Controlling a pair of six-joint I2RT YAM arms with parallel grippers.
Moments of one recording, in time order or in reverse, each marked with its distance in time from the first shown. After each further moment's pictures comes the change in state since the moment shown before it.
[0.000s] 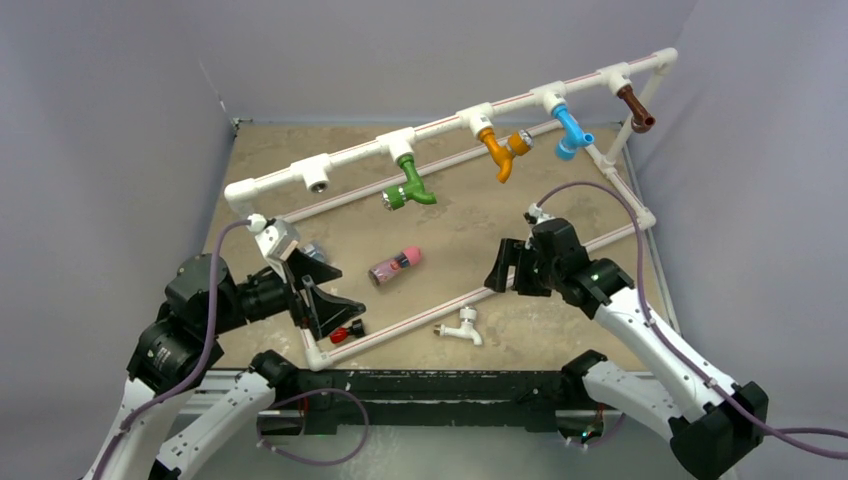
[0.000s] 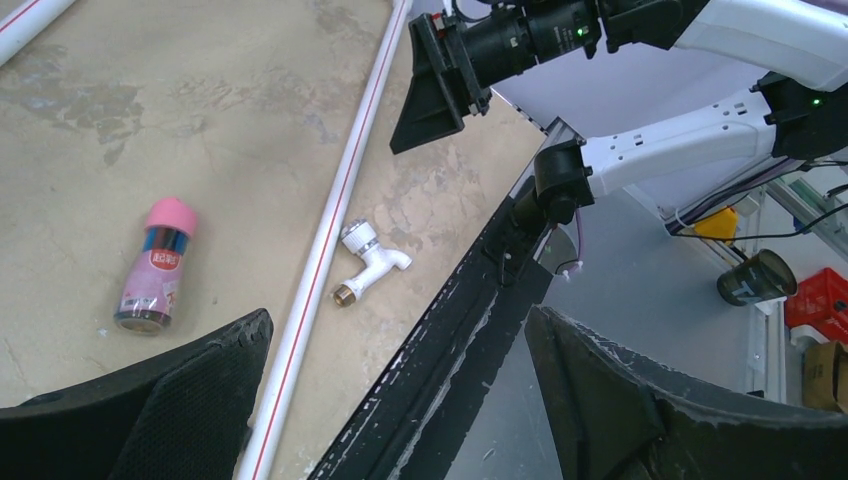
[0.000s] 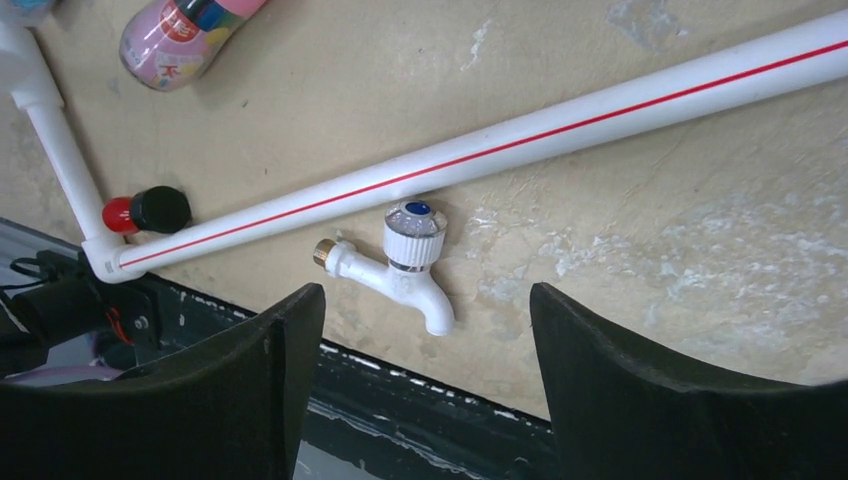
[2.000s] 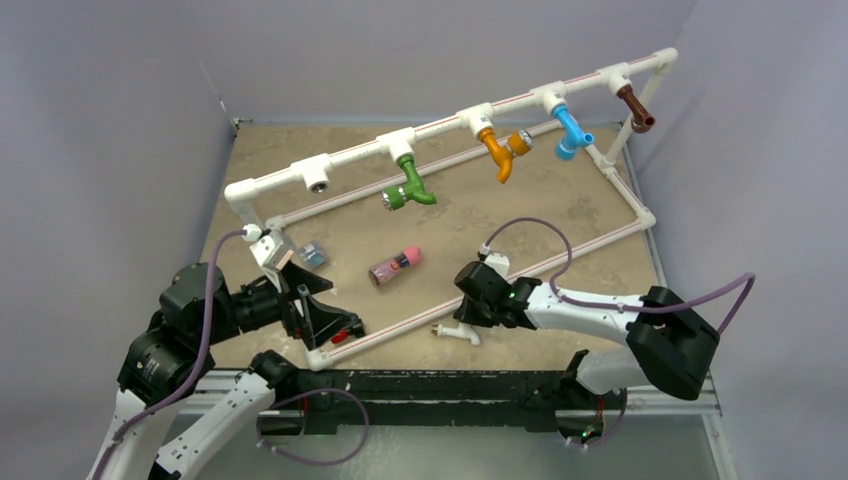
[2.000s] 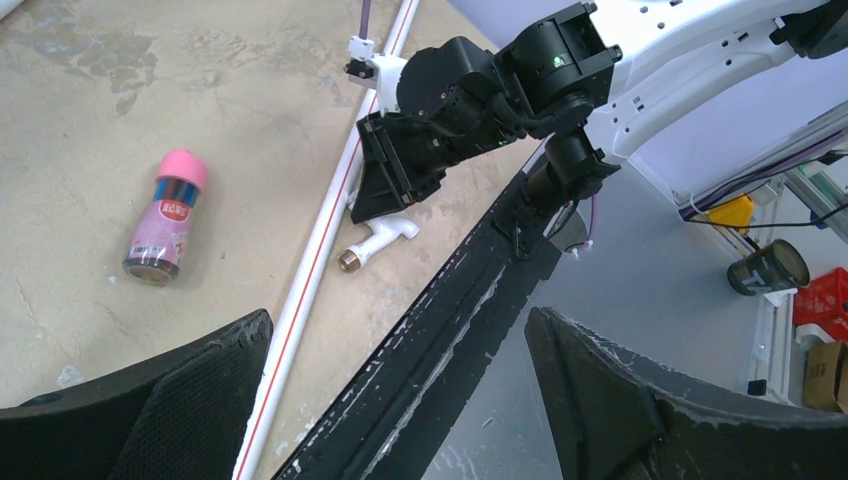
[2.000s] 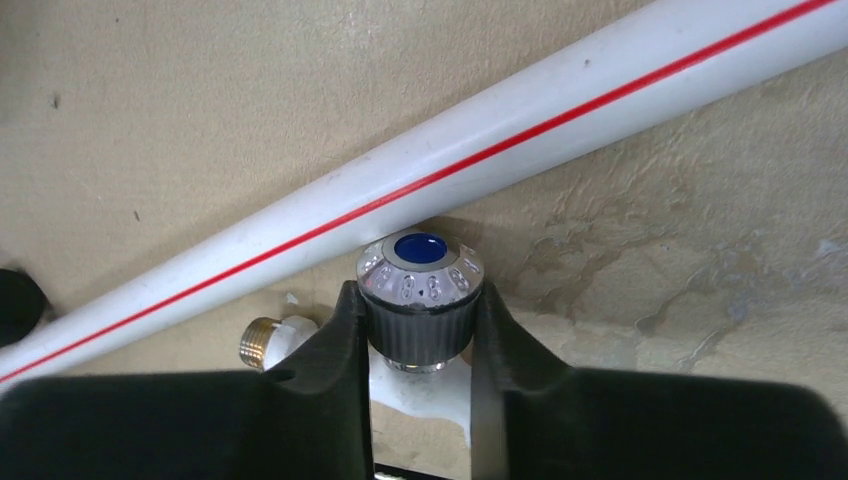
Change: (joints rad) left arm 0.000 -0.043 0.017 -0.124 -0.033 0.014; right arm 0.434 0.423 -0.178 0.357 0.322 0.468
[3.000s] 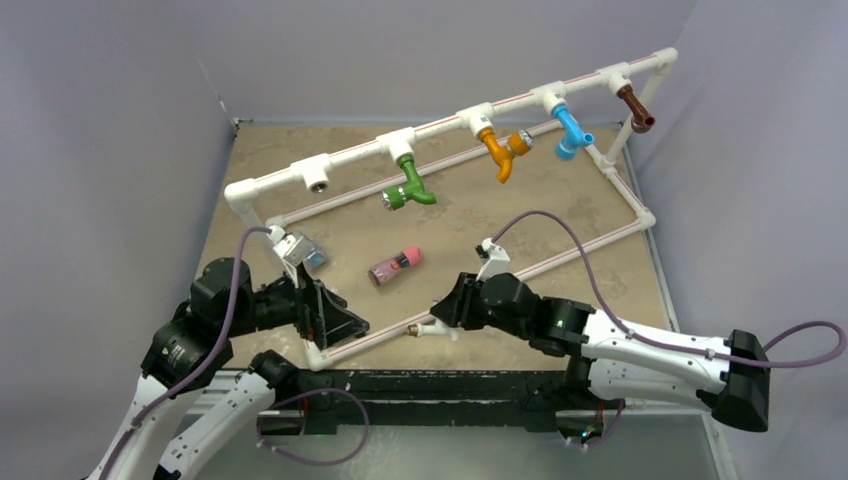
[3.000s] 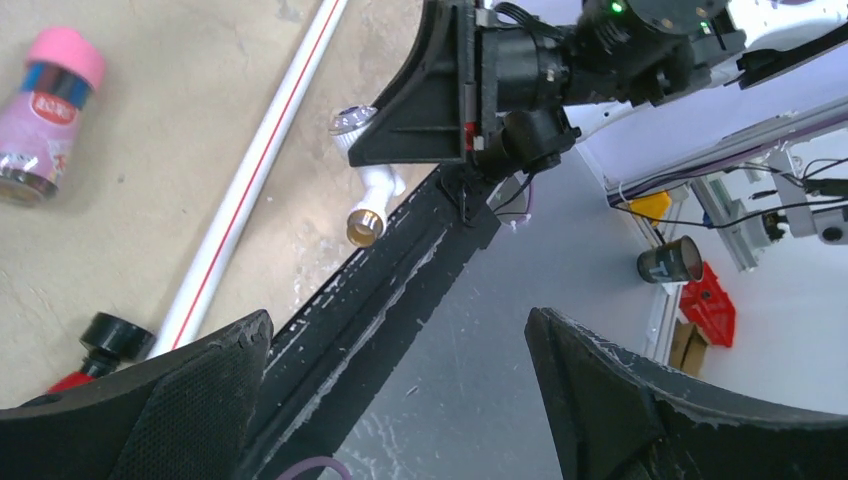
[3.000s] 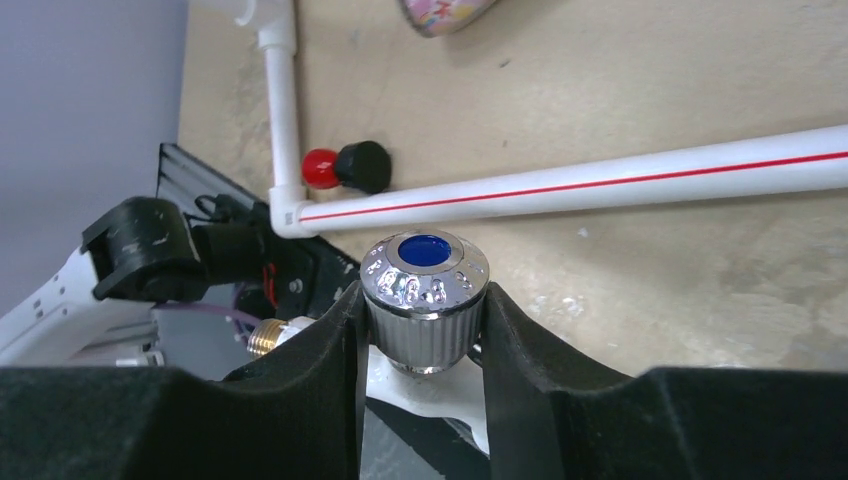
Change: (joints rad) left arm 0.000 0.006 -0.105 0.020 0.082 -0.173; right arm 0.164 -0.430 -0.004 0.095 -0.018 -0.059
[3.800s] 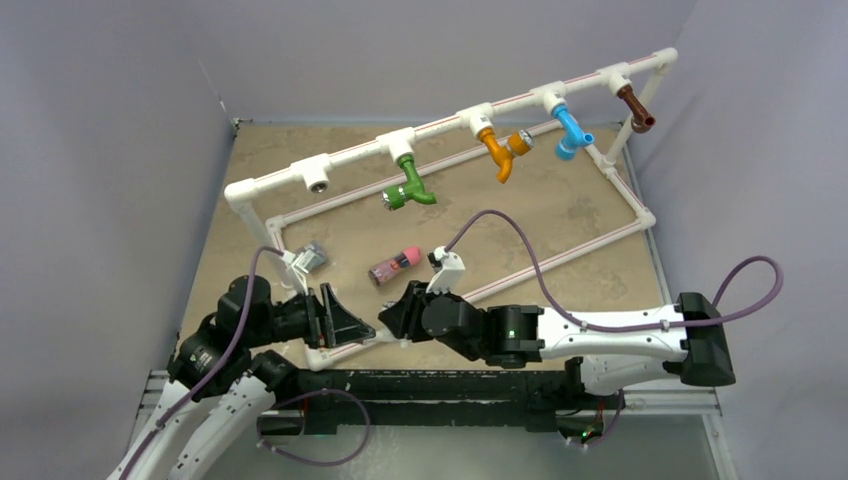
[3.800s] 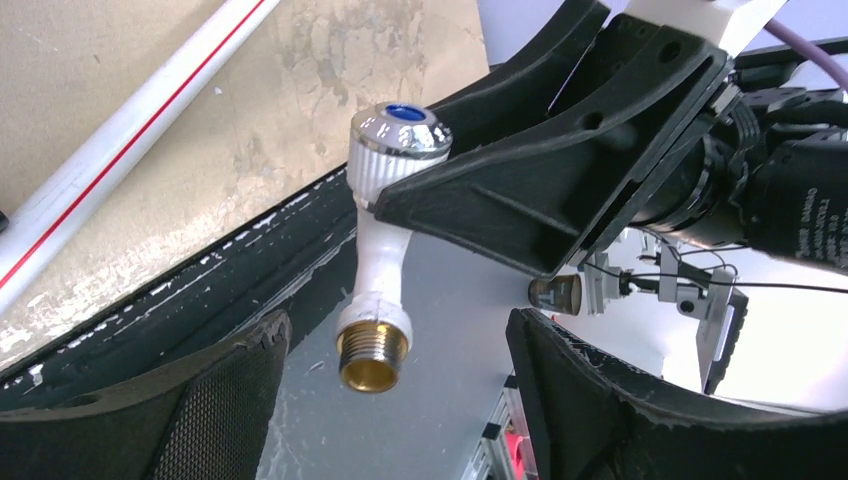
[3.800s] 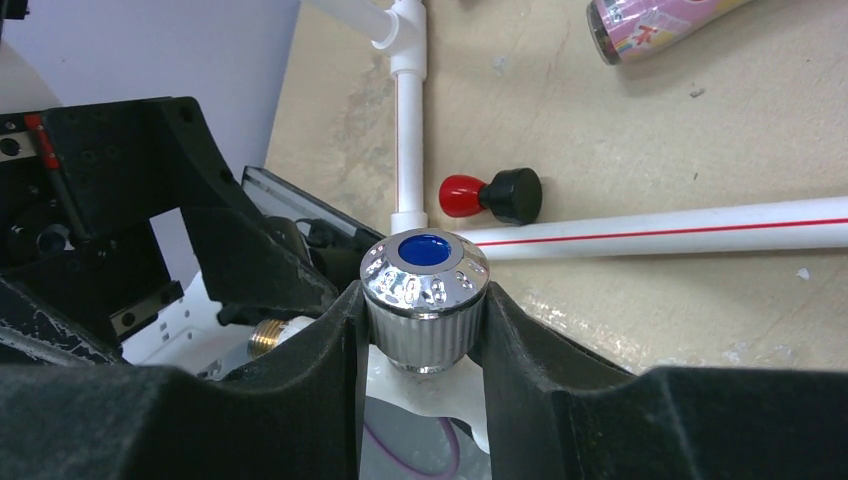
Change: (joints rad) left arm 0.000 -0.143 -0.286 0.063 0.019 -0.414; right arm 0.338 0.307 0.298 0.071 0.336 0.110
